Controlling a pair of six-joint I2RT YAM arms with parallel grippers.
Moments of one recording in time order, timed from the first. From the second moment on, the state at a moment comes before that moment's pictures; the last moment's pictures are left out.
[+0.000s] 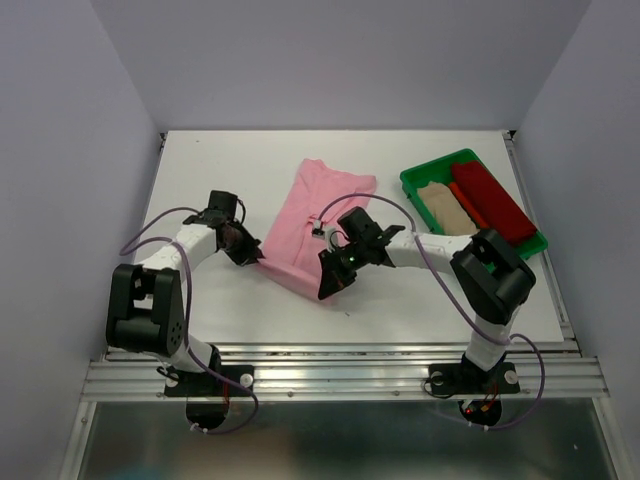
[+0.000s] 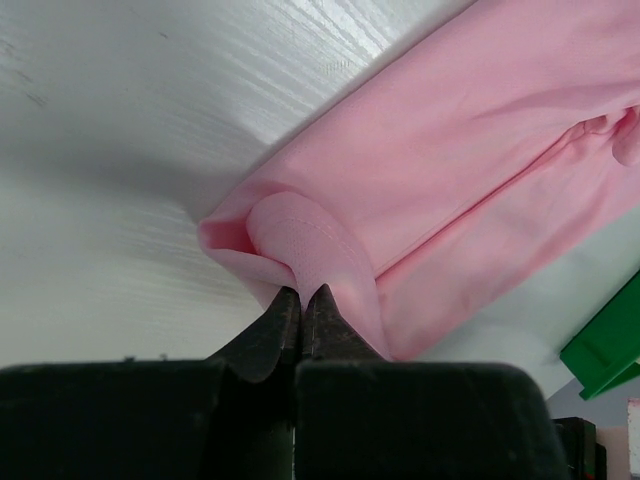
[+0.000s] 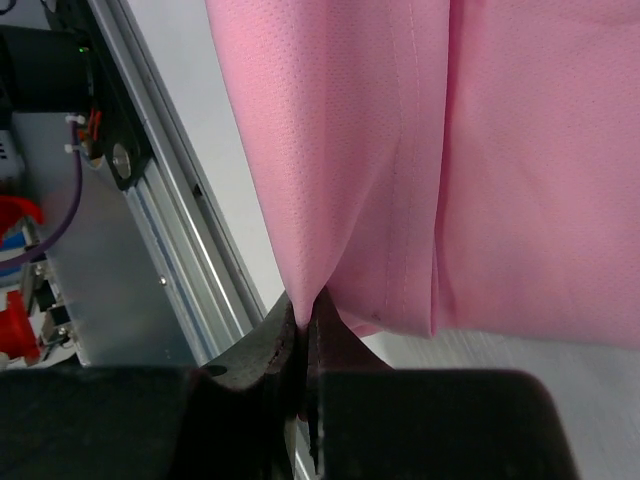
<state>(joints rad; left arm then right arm) -0.15 1.48 0.87 -0.53 0.18 -0.88 0.76 1.81 1.07 -0.23 -0.74 0.25</state>
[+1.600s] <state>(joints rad) -0.18 1.46 0.96 -0.48 0.01 -0.83 0.67 1.87 1.18 -0.28 -0.56 0.36</state>
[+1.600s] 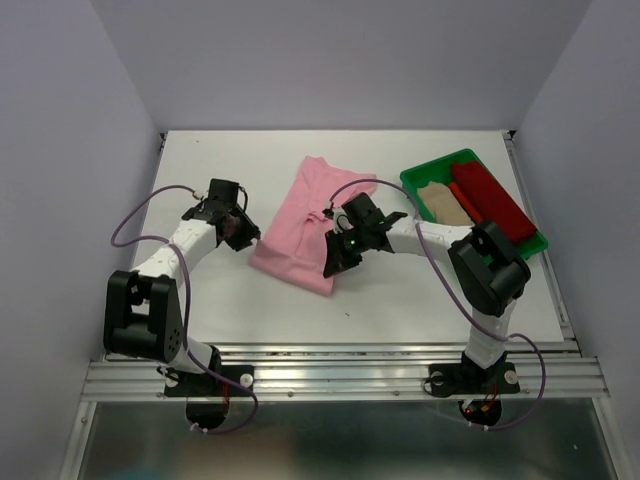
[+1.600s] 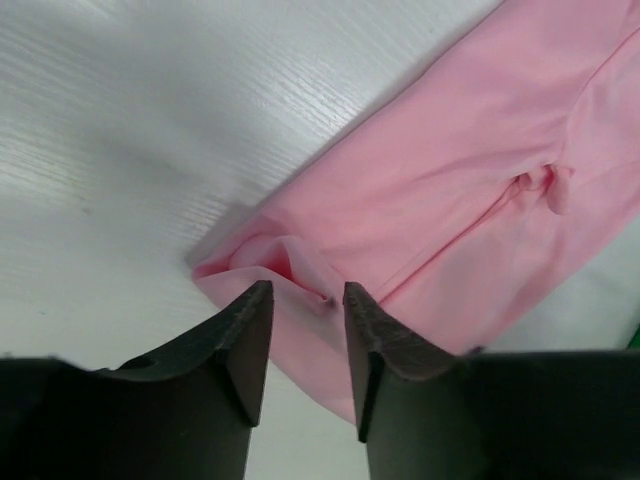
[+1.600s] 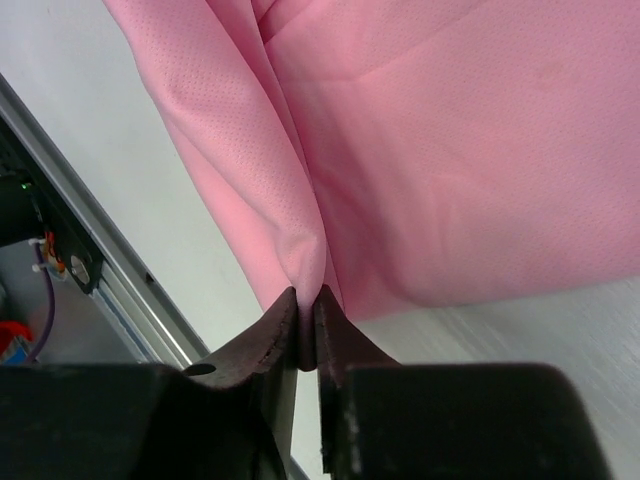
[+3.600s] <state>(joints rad) -0.31 1.56 0.87 -0.30 -0.06 -0.78 0.67 1.93 1.22 -0.28 -0.48 0.36</state>
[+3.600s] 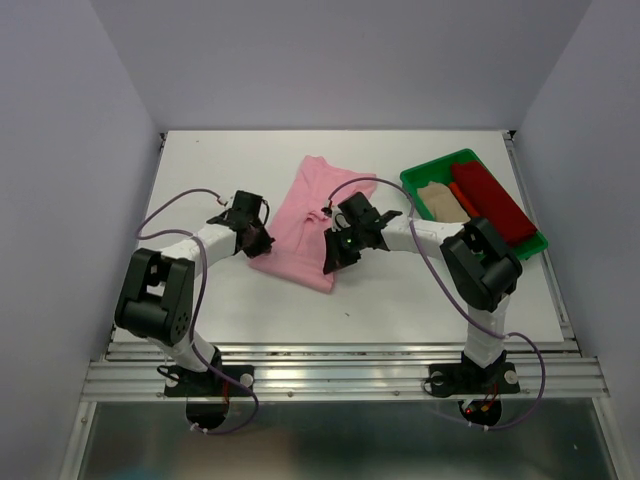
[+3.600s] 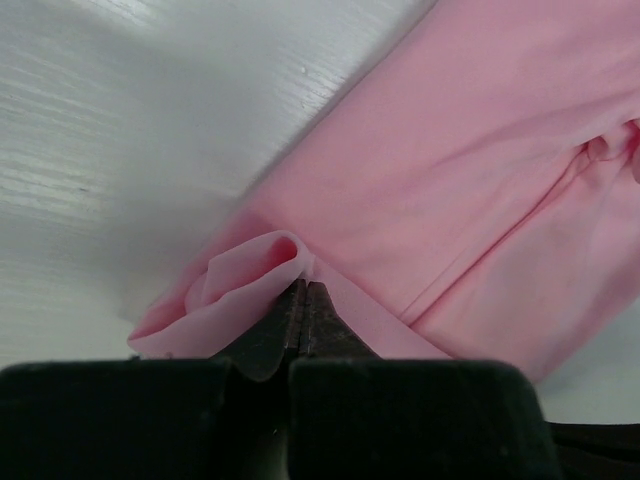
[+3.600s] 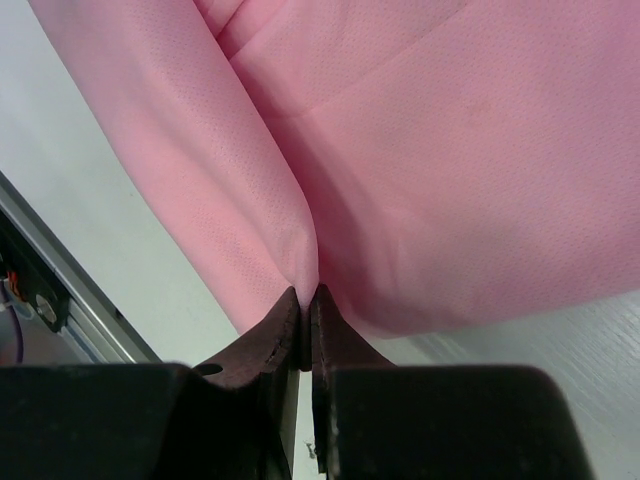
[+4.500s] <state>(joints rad) -0.31 1.43 0.92 -0.31 -0.11 -0.74 0.77 1.73 1.22 -0.32 -0.24 0.42</state>
